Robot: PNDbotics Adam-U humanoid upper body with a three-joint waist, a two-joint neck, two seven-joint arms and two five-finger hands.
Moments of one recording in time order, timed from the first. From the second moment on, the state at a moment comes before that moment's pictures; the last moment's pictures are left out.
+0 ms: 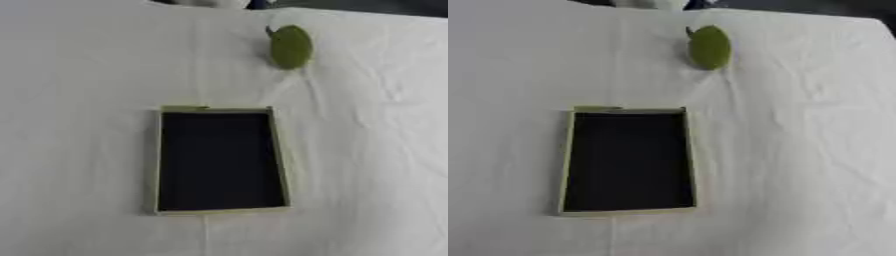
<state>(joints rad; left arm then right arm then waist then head) -0.48 0.41 0.43 -1.98 0.33 -0.45 -0.06 -1.06 -0.84 -0.13 -0.78 0.32 -0.75 0.28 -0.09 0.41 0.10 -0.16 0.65</state>
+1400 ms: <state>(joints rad) -0.48 0.41 0.43 -1.98 0.33 -0.44 -0.08 -1.11 -0.76 -0.05 -0.85 0.50 -0.59 0.57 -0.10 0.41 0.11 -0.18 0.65</state>
